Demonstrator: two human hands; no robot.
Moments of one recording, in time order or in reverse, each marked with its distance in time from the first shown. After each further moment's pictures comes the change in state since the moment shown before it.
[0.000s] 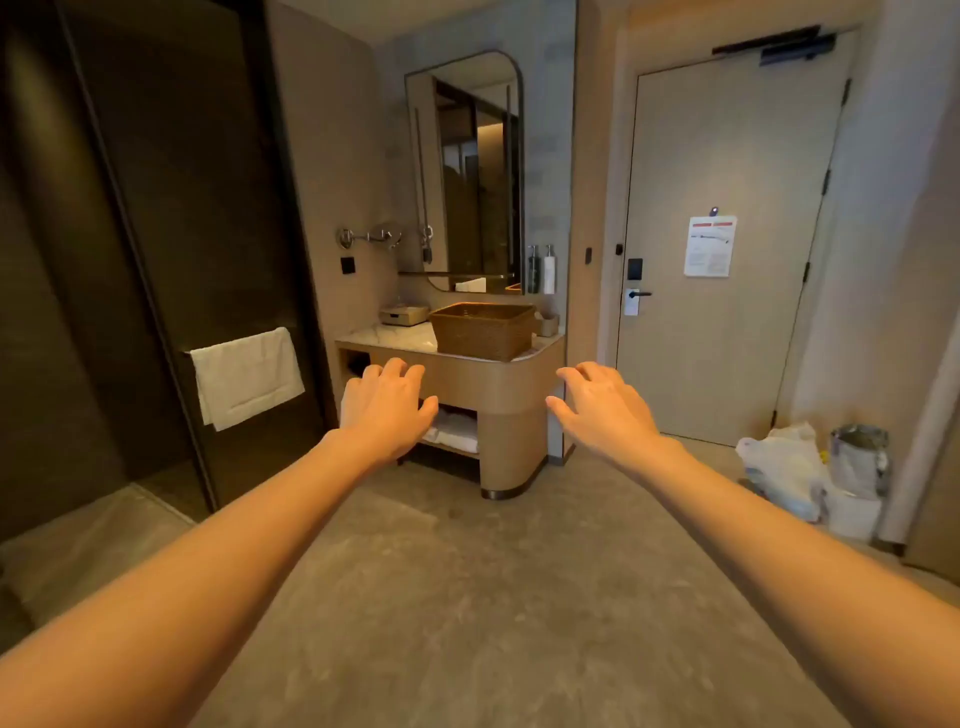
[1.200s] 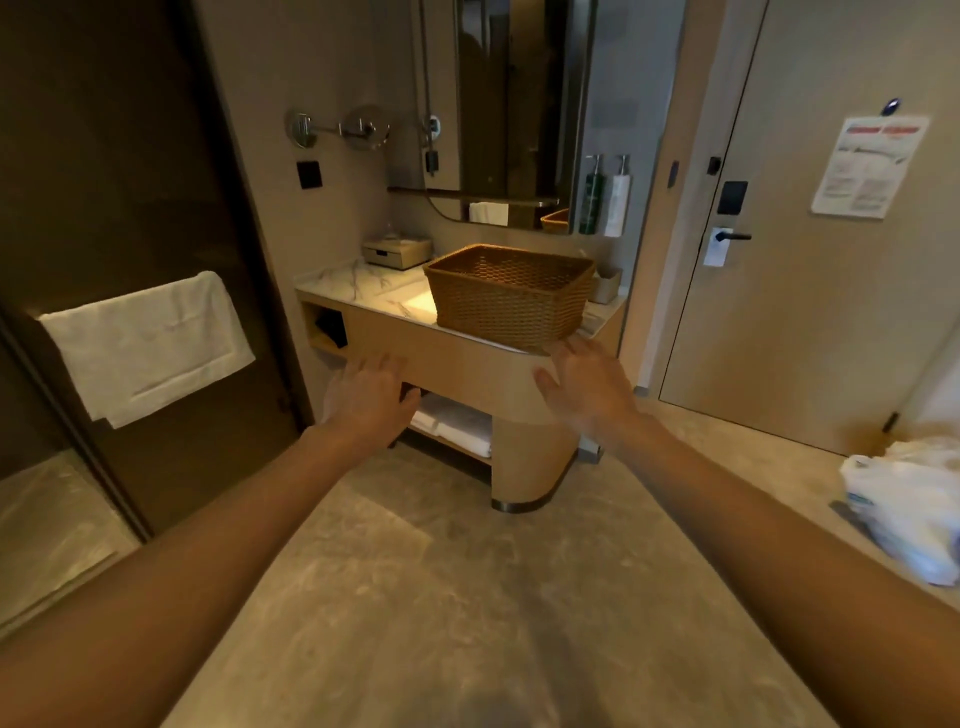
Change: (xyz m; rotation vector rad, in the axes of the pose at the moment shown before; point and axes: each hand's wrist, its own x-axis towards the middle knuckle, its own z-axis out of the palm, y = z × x) left_hand 0.514 -0.127 0.410 -0.015 -0.160 -0.091; right_hand 0.550 0.108 0.391 0.032 -0.096 -0.052
